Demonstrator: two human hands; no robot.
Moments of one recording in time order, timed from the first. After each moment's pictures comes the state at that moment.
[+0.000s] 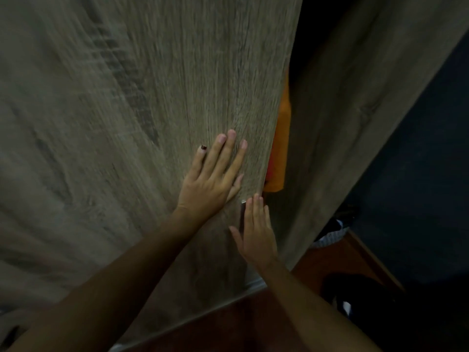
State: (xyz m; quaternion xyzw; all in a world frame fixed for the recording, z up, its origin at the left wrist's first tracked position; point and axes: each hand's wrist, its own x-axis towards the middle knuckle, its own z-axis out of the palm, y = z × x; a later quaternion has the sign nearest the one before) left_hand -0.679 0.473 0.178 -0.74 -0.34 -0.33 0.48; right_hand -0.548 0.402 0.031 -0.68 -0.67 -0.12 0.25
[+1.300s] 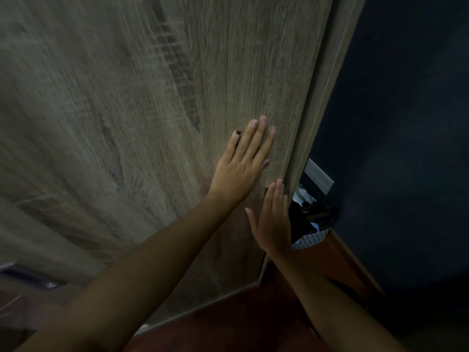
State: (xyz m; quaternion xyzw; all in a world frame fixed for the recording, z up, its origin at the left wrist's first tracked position) left_hand -0.410 0.488 0.180 -0.76 -0.35 -0.31 0.44; right_hand -0.313 0.415 0.043 -0.76 -0.60 -0.07 0.24
